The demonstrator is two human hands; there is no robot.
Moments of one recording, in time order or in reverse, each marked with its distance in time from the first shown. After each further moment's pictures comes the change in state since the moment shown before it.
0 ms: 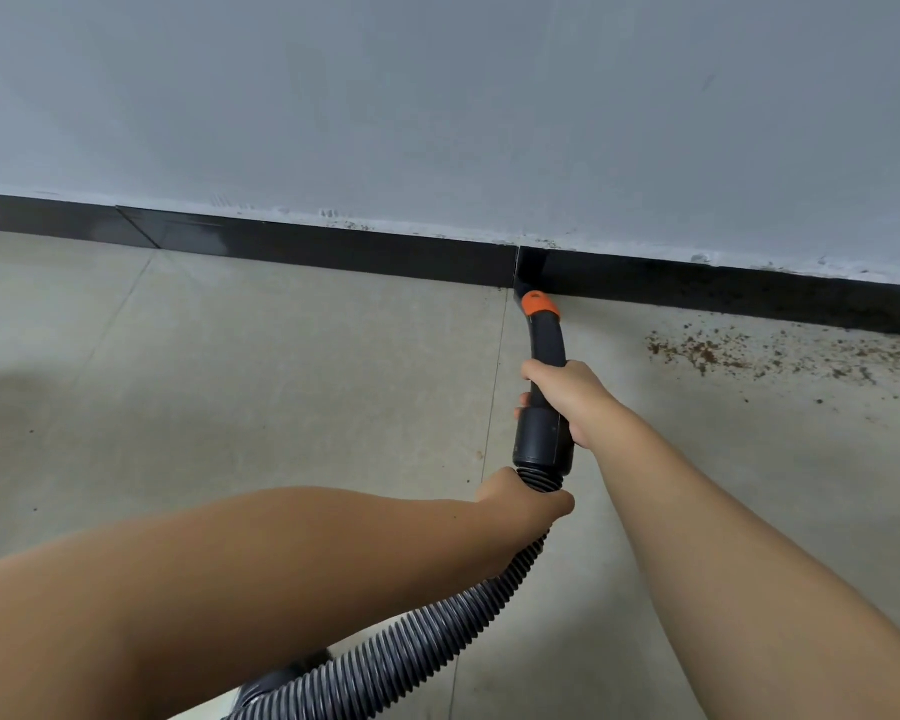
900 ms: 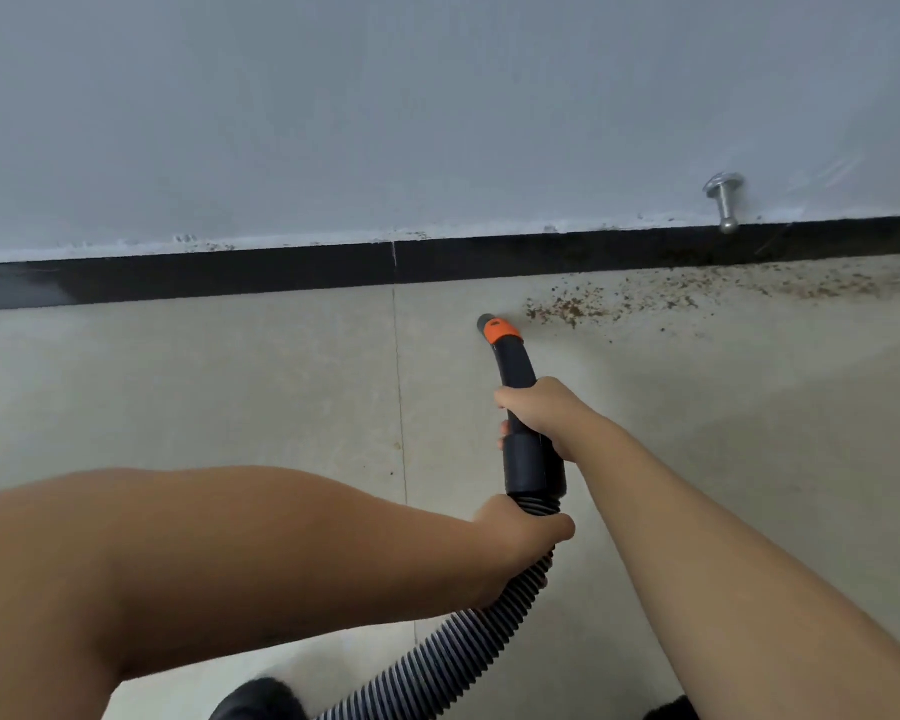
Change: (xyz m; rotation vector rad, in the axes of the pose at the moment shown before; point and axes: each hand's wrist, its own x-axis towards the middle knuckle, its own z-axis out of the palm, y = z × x) left_hand -0.043 -0.010 0.049 0.122 -0.313 -0.039; right_hand -0.068 0.033 -0.059 -0.053 0.138 0.087
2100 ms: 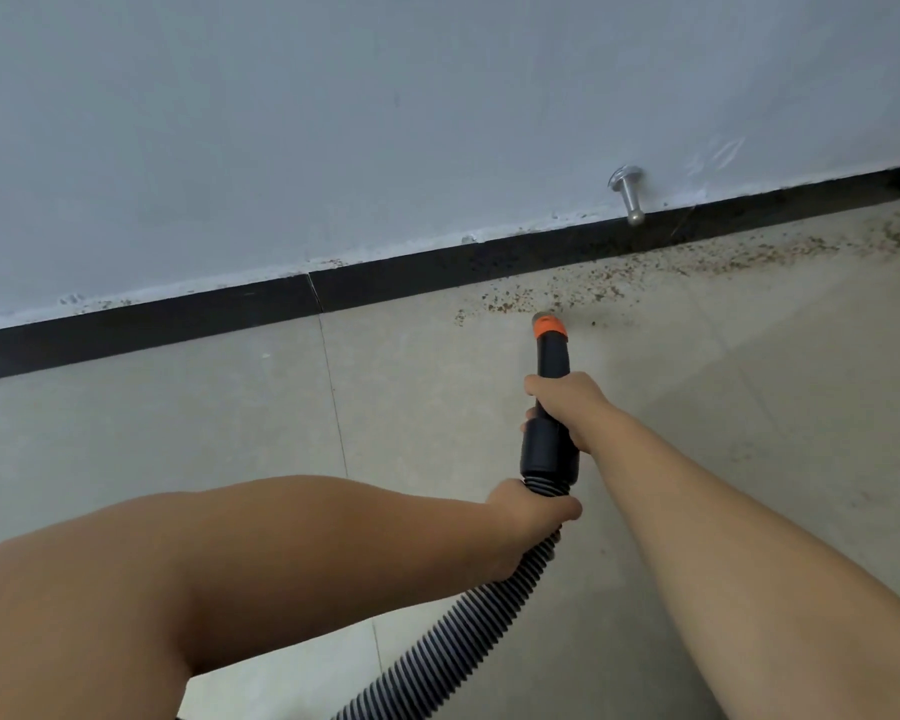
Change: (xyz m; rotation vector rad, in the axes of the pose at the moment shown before) left_hand 0.036 0.042 0.044 0.136 -0.076 0.003; right_hand 0.033 0.020 -0.082 0.186 0.316 0.007
